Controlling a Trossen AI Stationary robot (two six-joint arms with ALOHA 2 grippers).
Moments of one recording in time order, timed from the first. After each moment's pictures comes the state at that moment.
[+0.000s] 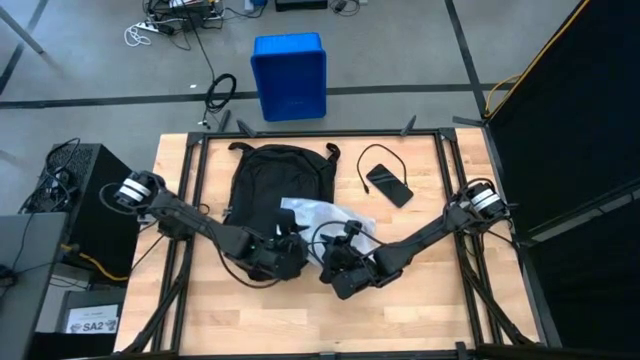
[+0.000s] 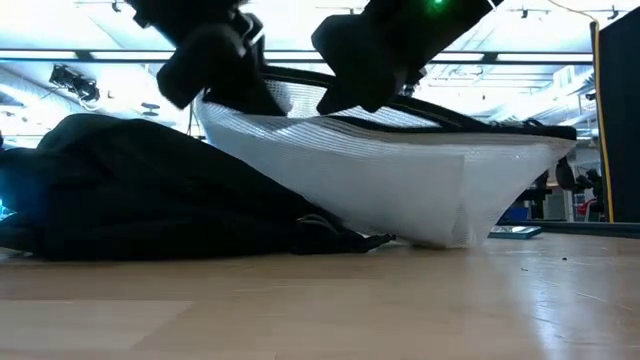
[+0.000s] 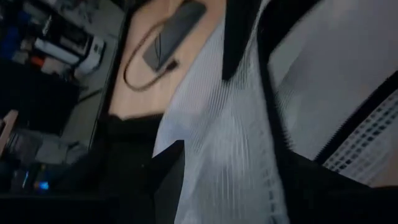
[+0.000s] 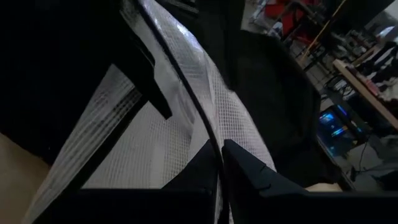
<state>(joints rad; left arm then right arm) -0.42 1.61 1.04 -0.33 -0.80 0.01 0.47 1.93 1.28 -0.21 1.06 0.23</state>
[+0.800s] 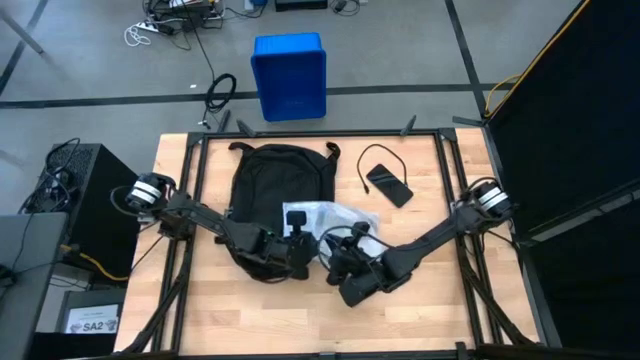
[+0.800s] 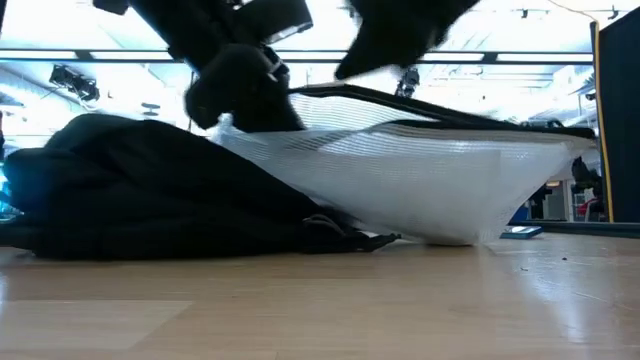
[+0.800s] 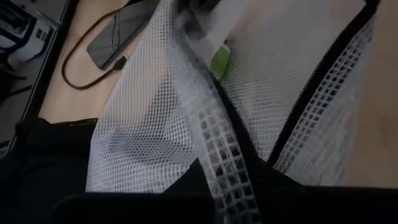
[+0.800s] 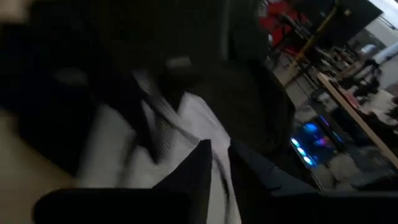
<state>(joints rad) -0.33 1.70 1.04 -0.16 -0.58 0.00 0.55 1.86 1.31 -0.33 1.13 0.24</state>
